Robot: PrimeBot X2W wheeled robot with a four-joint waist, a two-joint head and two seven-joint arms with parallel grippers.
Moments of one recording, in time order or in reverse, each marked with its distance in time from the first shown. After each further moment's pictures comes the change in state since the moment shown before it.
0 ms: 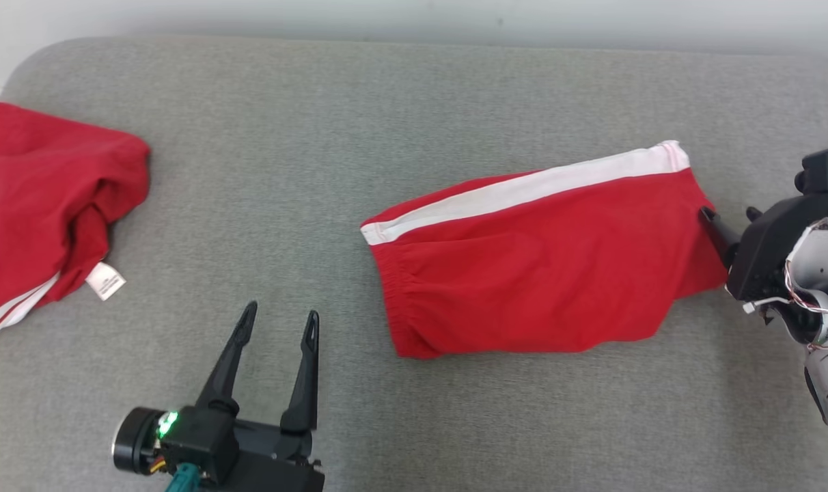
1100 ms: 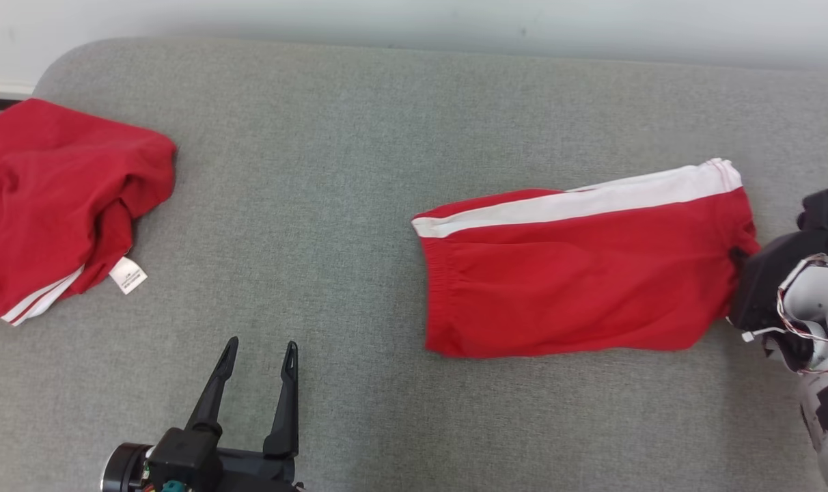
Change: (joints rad) left arm 0.070 -0.064 0.116 0.062 0.053 -0.066 0.000; right arm 0.038 0.080 -0.175 0.102 -0.166 0.001 0.010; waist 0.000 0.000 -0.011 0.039
